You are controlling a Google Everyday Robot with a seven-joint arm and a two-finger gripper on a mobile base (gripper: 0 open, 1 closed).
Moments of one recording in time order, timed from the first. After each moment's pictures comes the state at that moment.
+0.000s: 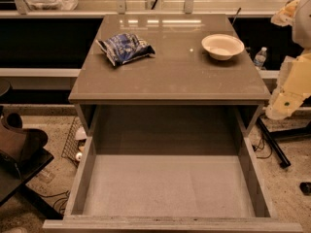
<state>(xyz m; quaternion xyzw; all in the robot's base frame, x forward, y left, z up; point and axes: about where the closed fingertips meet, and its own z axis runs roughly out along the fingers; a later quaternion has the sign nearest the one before) 0.435 -0.205 1.012 -0.60 0.77 -0.07 0.21</state>
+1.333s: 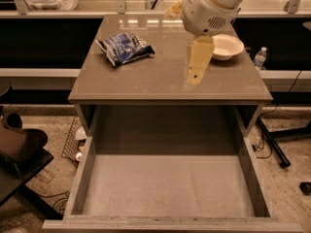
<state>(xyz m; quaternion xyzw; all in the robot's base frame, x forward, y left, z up) 0.542 -0.053 0.975 -0.77 0.60 0.01 0.23</state>
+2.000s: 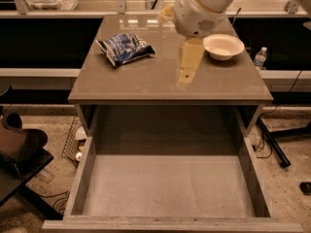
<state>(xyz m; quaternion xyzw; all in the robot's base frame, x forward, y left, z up) 0.557 -0.040 0.965 -0.77 0.59 0.02 0.24</state>
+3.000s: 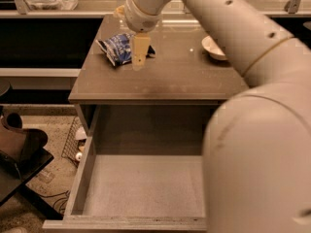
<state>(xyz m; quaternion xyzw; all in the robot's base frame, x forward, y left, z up) 0.707 0.074 0.913 -0.81 0.51 0.01 0.28</state>
